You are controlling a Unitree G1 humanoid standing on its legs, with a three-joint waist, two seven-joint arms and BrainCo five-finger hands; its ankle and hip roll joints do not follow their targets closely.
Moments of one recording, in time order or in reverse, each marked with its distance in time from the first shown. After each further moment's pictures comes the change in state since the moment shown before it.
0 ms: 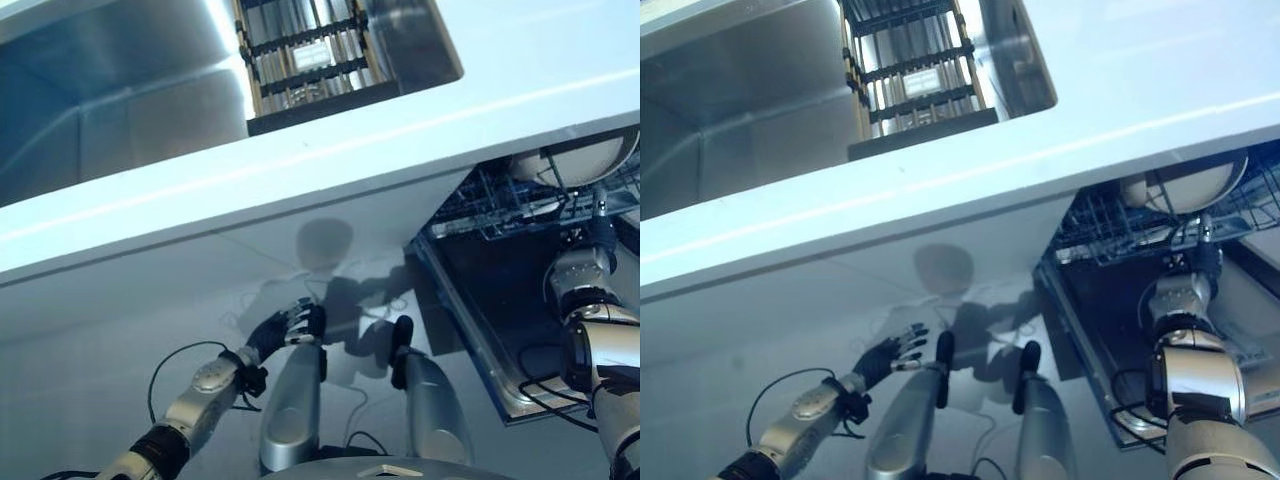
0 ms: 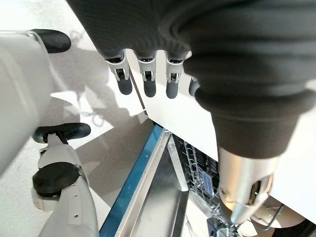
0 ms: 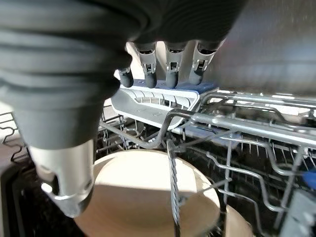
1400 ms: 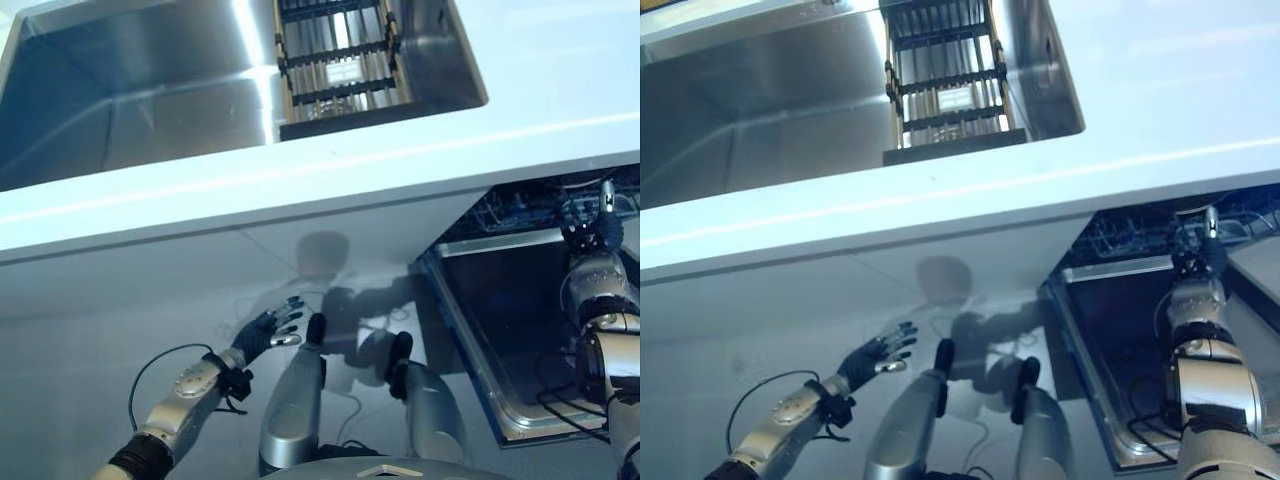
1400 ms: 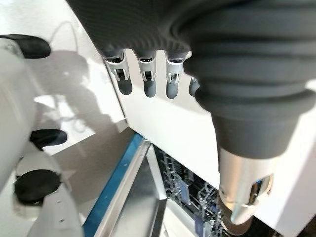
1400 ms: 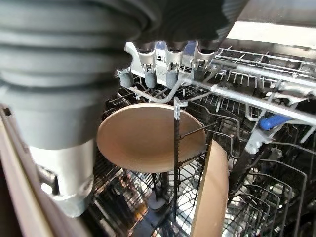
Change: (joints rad) left arm 0.081 0.040 0.121 -0.074 0.001 0.005 -0.061; right arm 0.196 -0.028 -0.020 -0.142 0.099 0.101 0.284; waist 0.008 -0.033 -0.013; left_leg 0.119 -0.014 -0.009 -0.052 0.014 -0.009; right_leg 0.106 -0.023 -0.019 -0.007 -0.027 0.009
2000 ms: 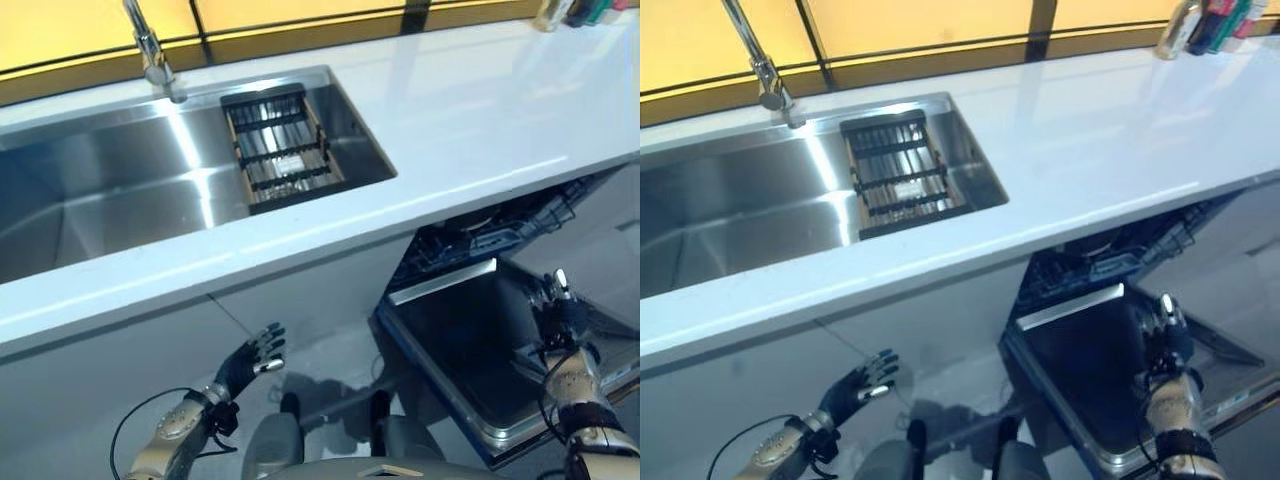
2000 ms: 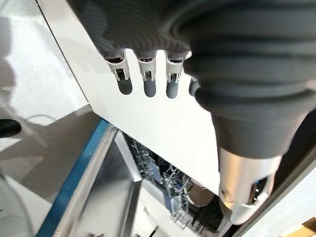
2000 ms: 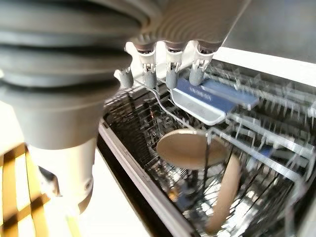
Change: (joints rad) left arm 0.189 -0.094 0.134 0.053 0.011 0.002 -0.027; right arm 0.567 0.153 -0.015 -0.433 -0.295 -0.082 0.048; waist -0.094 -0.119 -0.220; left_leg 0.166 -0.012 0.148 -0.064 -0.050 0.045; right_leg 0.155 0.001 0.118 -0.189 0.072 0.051
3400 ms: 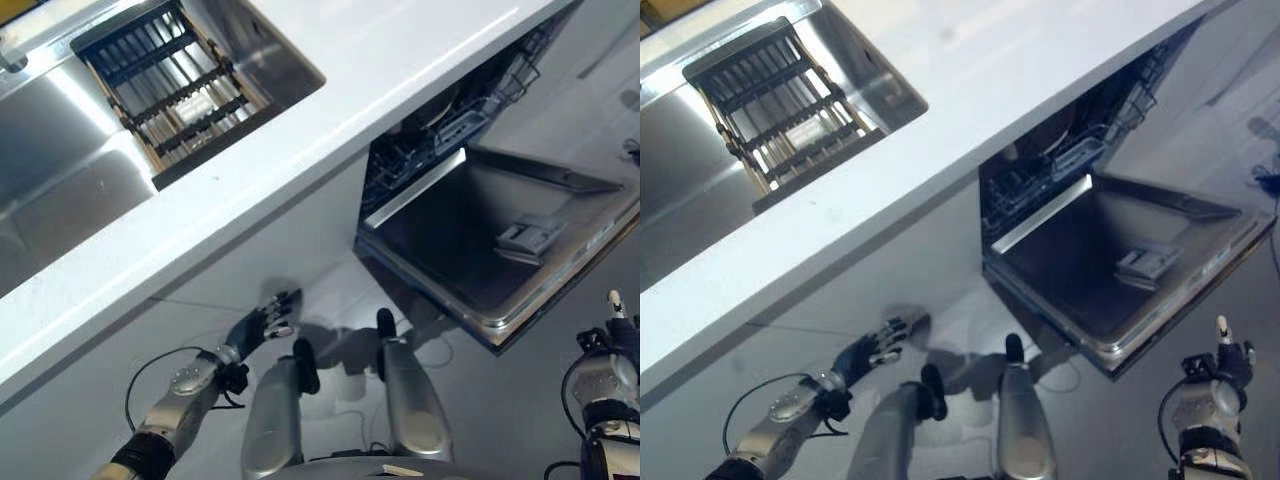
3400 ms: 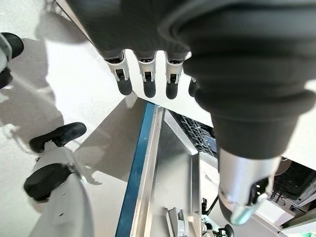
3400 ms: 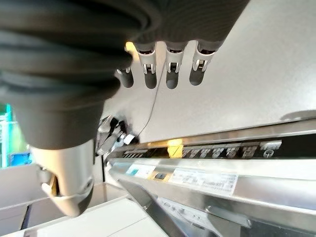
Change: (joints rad) left arm -0.234 0.078 -0.139 -0.010 -0.025 0.001 0.080; right arm -0.162 -0.091 -0.129 0.359 0.079 -0.049 -0.342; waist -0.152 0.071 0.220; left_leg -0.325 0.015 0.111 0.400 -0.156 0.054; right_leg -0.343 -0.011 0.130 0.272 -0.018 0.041
